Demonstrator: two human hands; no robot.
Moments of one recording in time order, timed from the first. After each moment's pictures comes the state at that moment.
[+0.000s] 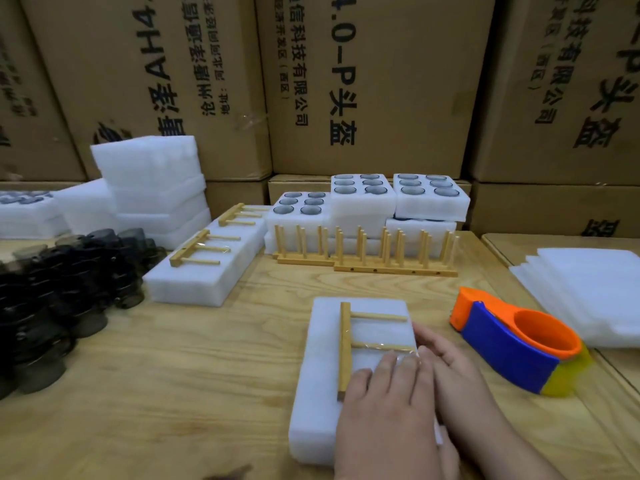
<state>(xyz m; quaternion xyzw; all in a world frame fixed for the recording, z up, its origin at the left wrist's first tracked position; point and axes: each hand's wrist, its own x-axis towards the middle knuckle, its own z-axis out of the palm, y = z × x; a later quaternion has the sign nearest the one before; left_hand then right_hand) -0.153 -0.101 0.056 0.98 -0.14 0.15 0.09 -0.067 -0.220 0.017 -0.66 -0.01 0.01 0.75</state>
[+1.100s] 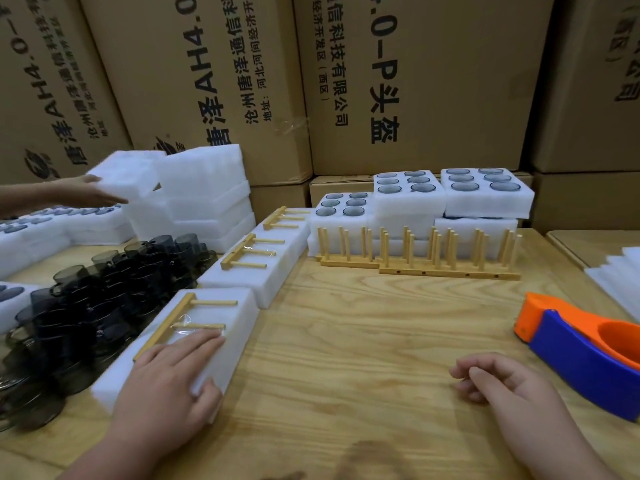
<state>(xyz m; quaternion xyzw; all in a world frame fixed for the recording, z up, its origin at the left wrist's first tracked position) -0.166 0.193 0.043 0.96 0.01 0.27 0.02 -0.072 -0.220 0.019 -0.76 -0.03 -0.04 0.65</state>
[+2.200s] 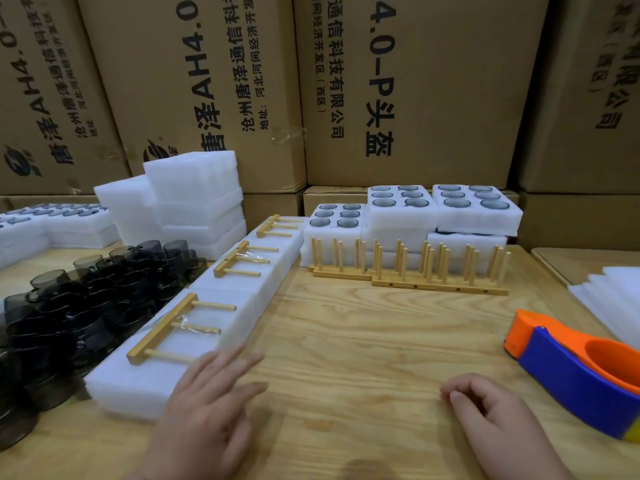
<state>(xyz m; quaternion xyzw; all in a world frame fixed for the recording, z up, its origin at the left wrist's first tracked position) -0.153 0.154 0.031 0.93 -0.17 0.32 0.07 -0.077 -0.209 0.023 -0.87 -0.05 -0.06 0.49</state>
